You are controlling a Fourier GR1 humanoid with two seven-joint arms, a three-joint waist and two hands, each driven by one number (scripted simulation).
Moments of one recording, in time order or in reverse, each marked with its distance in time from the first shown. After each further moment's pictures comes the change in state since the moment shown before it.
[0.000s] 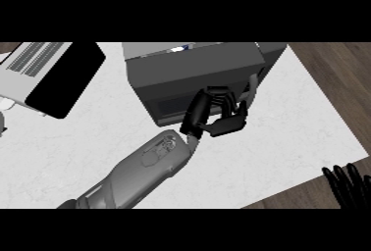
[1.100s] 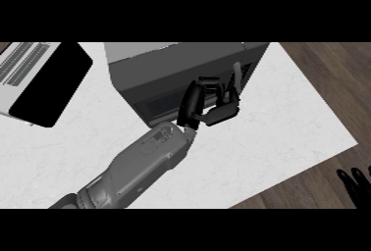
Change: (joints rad) left arm -0.048 0.003 0.022 0.089 0.149 0.030 -0.173; right arm 0.014 -0.084 -0.024 -0.139 -0.117 0.050 0.066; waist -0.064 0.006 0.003
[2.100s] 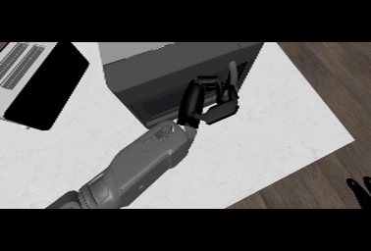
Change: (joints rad) left arm -0.023 -0.003 -0.023 0.044 0.076 0.010 -0.075; right arm 0.049 -0.051 -0.011 -0.075 -0.111 0.043 0.048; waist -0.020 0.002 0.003
